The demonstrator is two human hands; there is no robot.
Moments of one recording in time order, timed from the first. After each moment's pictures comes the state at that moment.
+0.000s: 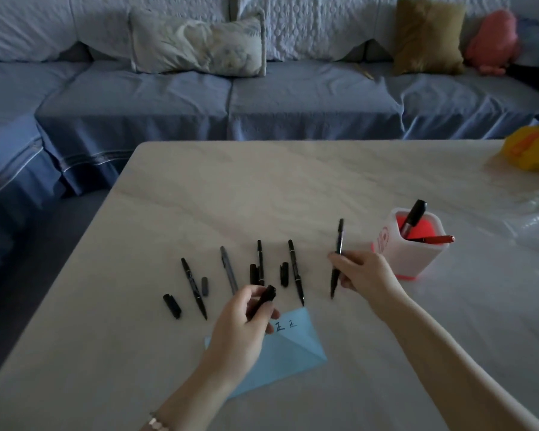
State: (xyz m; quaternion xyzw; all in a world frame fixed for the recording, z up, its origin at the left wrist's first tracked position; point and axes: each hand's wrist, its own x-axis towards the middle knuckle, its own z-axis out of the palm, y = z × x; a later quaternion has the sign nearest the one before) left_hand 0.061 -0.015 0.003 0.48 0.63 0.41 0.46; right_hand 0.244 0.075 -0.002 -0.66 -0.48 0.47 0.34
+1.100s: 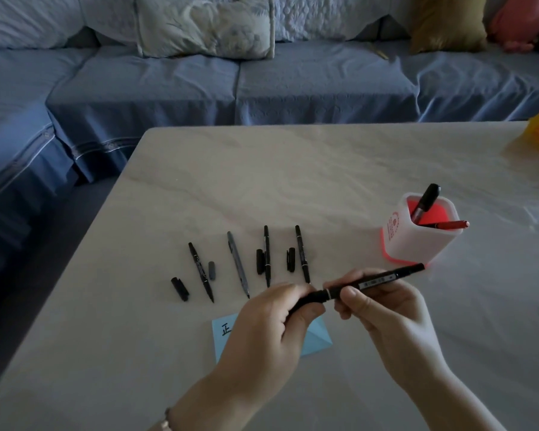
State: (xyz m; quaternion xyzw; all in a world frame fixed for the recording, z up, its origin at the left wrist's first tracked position) left_hand 0.075 -0.043 0.041 0.69 0.53 0.39 0.29; right_hand 0.228 -0.018 0.035 -0.37 -0.45 0.62 0.52
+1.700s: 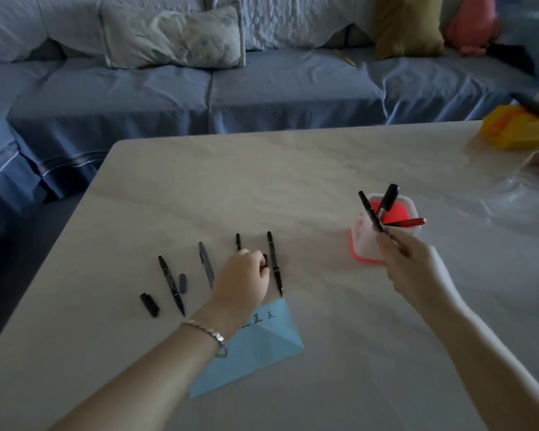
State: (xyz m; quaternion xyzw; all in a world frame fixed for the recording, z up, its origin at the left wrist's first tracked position) left_hand 0.084 0.051 -0.011 0.68 0.69 0.14 0.19; right_hand 0.300 0.037 0.040 -0.70 -0.53 0.31 0.37
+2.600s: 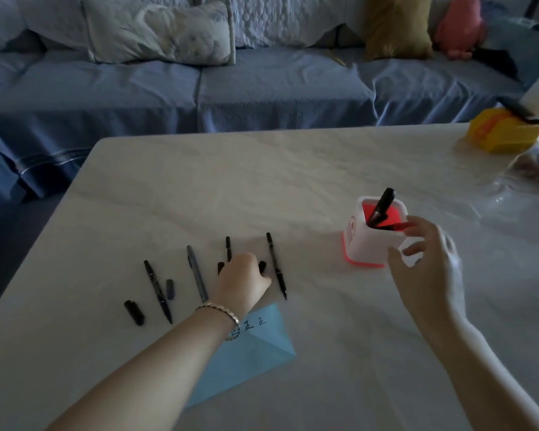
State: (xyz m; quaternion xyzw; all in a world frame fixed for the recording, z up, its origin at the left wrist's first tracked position) left_hand 0.096 0.081 -0.043 0.63 0.73 0.10 0.25; right_hand 0.320 0.037 0.027 -0.73 -0.55 0.10 0.41
